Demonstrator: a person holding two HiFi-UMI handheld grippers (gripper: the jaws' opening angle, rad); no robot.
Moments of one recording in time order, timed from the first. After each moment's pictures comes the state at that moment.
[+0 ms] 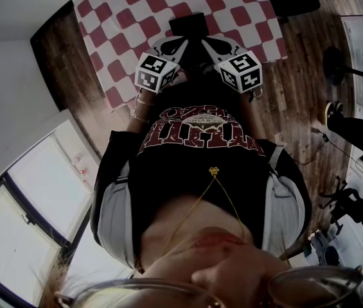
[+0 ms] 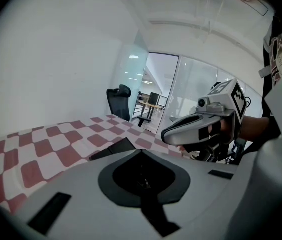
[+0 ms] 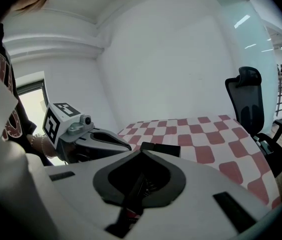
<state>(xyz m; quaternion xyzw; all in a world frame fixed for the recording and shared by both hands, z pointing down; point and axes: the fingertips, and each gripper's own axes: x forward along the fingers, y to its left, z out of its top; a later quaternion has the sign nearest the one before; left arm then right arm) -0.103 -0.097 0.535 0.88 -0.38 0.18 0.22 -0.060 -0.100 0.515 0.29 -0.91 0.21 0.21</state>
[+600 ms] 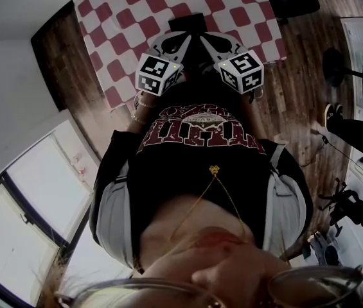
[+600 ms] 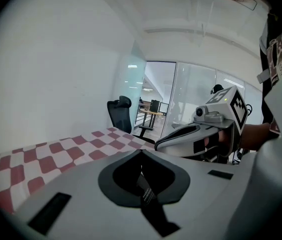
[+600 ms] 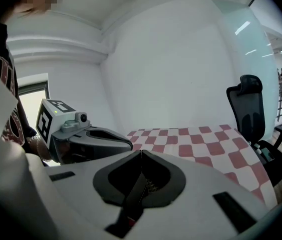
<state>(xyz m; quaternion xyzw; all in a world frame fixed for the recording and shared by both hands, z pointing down) -0.092 -0.104 0.489 0.88 -0.41 0.15 0.17 -0.062 -0.104 0.485 0.29 -0.92 0.18 0.18</state>
